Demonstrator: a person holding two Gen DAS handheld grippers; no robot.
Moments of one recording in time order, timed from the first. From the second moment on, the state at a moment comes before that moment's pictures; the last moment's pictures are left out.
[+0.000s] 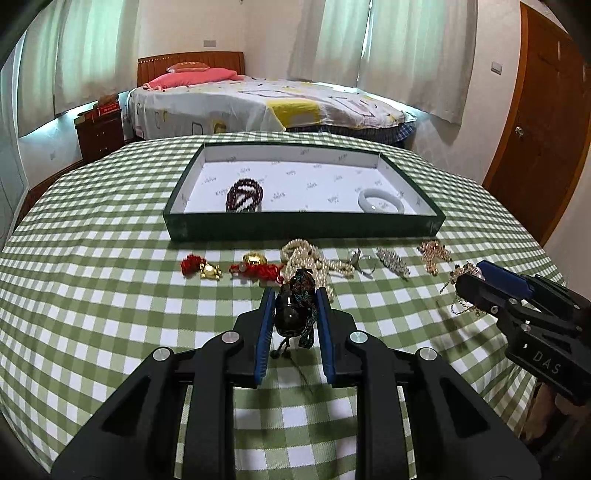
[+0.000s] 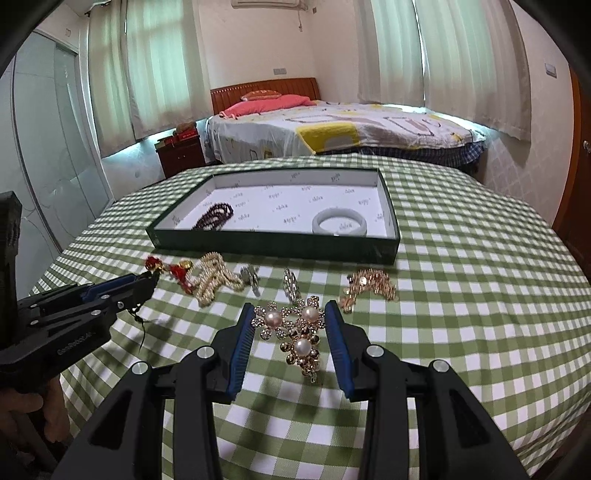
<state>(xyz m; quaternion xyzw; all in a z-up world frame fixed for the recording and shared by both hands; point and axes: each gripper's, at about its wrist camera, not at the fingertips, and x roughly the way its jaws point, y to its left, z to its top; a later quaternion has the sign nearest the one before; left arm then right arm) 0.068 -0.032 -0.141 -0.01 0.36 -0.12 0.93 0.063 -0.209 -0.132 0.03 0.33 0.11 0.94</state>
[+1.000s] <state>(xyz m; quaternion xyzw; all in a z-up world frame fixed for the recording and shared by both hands) 0.206 -0.058 -0.081 -0.03 0.30 -0.13 0.95 0.195 -0.184 -0.063 0.03 0.25 0.14 0.96</state>
